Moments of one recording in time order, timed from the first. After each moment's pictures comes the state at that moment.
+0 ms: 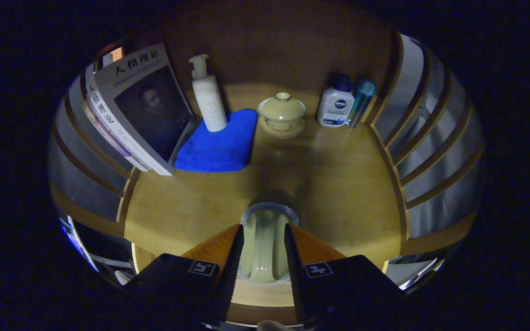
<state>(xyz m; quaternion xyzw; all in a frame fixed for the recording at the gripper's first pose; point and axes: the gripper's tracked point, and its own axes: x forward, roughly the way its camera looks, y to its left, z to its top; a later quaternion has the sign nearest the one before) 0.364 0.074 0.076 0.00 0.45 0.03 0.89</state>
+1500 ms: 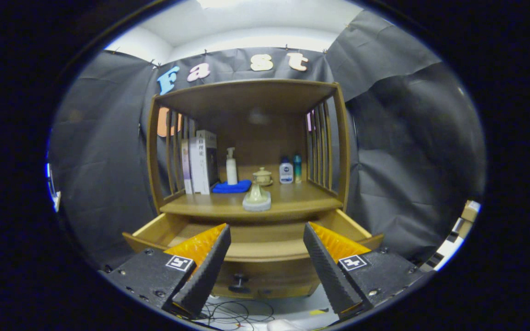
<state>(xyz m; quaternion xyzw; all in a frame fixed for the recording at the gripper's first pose) 0.065 0.048 0.001 0.03 0.03 0.00 1.00</state>
